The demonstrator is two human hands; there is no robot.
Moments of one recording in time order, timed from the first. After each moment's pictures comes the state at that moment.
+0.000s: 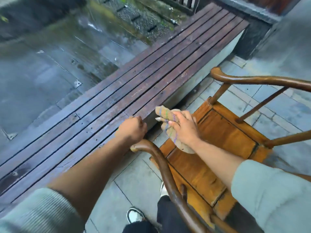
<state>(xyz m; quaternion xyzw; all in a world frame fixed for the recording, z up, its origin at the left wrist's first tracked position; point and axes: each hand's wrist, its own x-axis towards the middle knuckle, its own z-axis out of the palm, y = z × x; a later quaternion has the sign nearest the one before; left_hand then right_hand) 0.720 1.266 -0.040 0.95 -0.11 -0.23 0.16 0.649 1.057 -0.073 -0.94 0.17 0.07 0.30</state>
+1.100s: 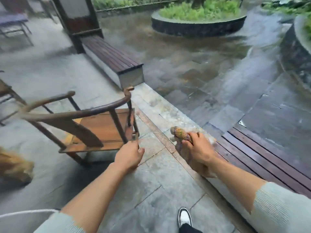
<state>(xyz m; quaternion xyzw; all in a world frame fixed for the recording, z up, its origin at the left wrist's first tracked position) -0.049 1.806 0.098 0.76 0.63 0.03 0.18 0.238 1.759 0.100 -0.74 -0.61 0.23 0.16</state>
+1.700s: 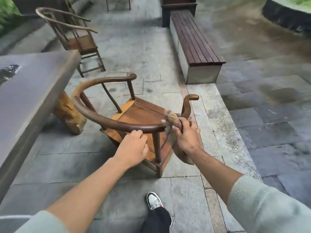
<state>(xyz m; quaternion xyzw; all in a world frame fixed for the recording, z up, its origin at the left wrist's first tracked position) -0.186 2.008 0.119 0.67 0.74 0.02 0.02 0.000 2.143 0.087 -0.56 -0.74 0.32 0.19</state>
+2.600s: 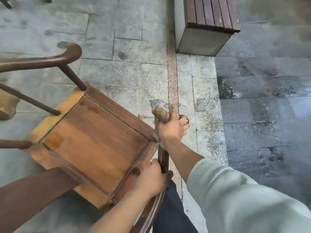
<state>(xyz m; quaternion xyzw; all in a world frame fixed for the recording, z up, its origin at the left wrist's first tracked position) -0.161 2.441 -0.042 0.34 0.77 0.08 0.53 -0.146 2.597 -0.100 -0.72 -0.63 0.28 0.01</state>
